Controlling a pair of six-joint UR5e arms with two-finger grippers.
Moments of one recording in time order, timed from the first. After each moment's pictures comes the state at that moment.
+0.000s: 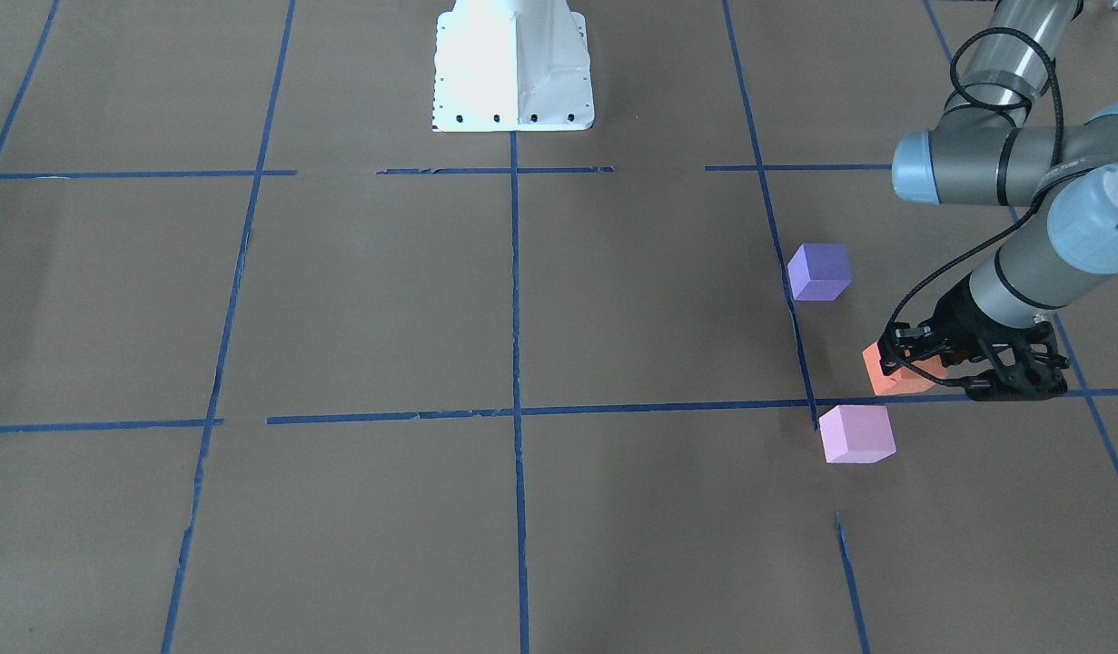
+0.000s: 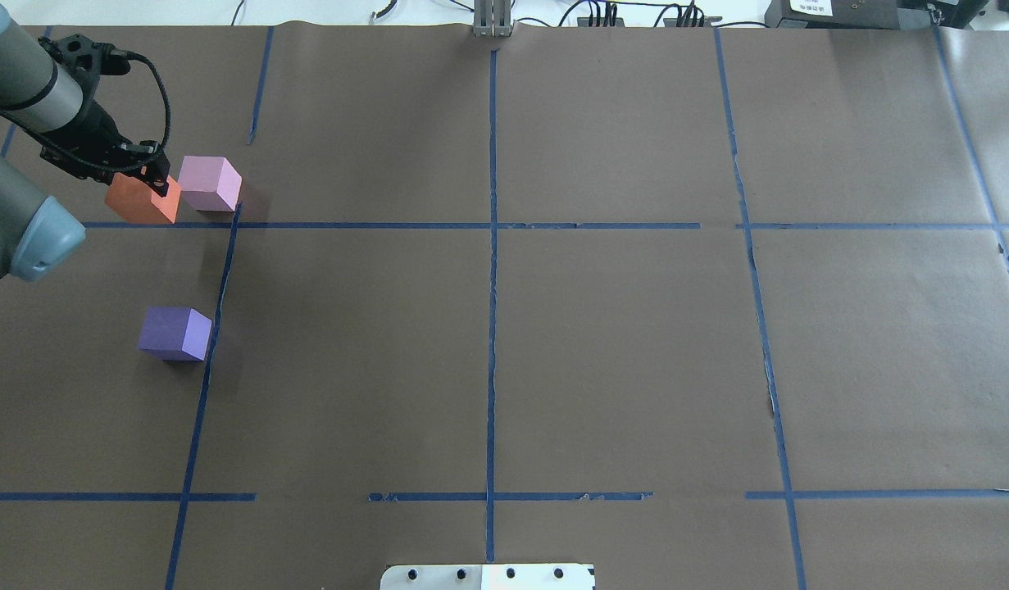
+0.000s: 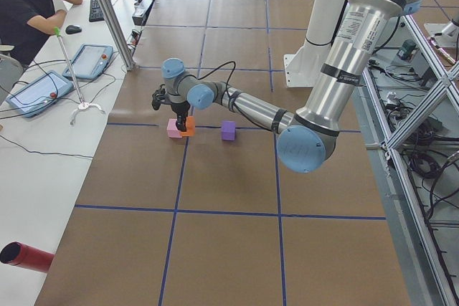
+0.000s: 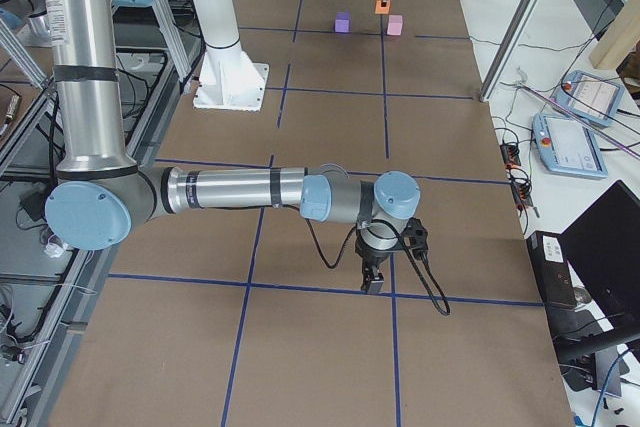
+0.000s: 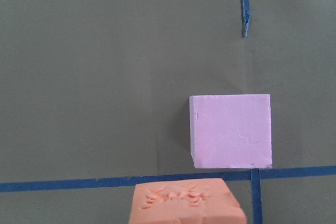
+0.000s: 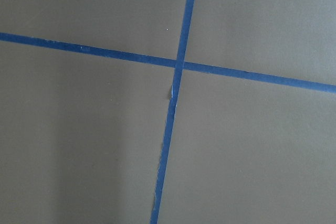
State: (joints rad) left arm -1.05 -1.94 -1.54 -1.75 -2.22 -0.70; right arm 1.52 -1.52 1.60 -1.72 2.29 -0.16
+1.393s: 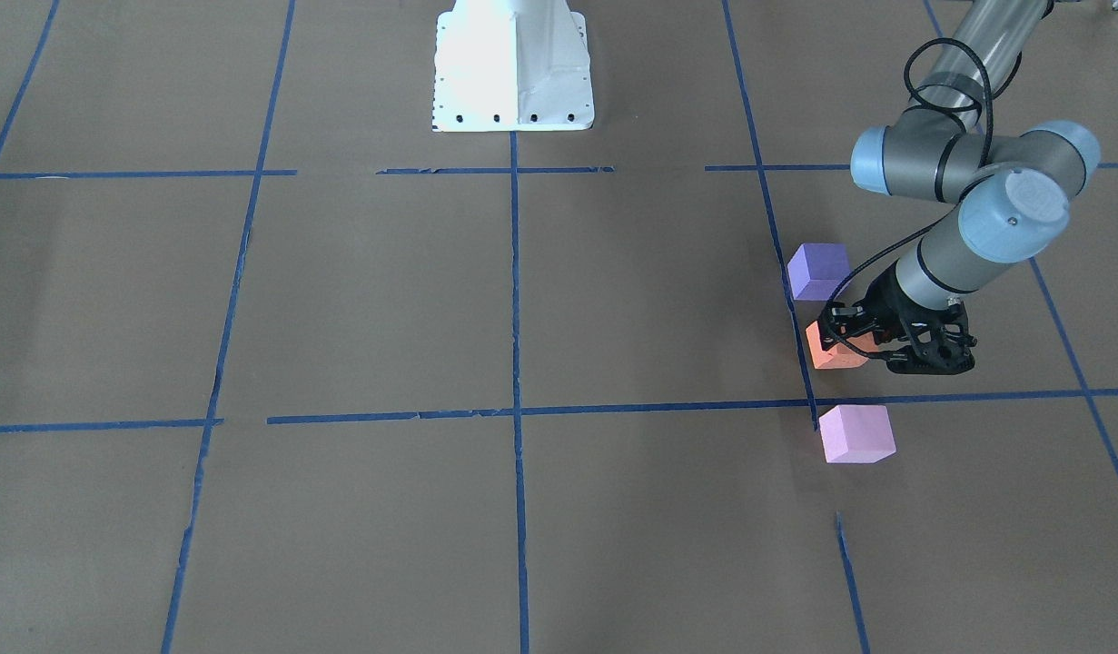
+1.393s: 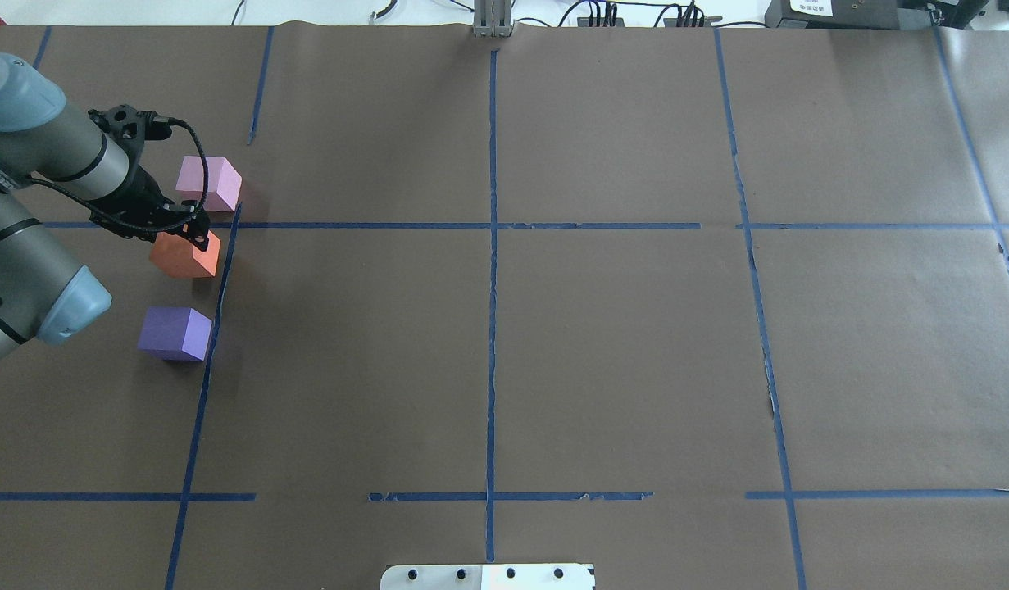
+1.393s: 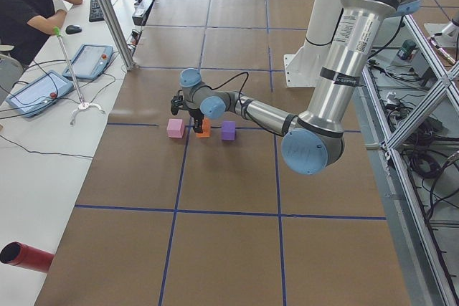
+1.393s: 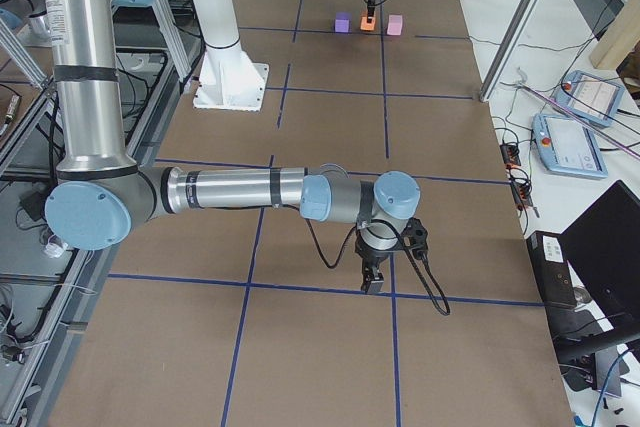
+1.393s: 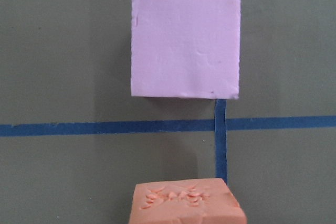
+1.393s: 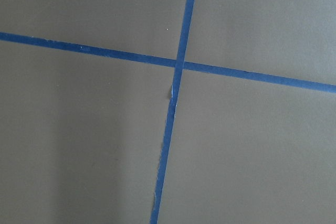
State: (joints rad) left arm -0.92 -1.87 -1.53 -1.90 -2.21 -0.81; right arm 1.52 -1.52 1.60 -1.72 2.29 -0.16
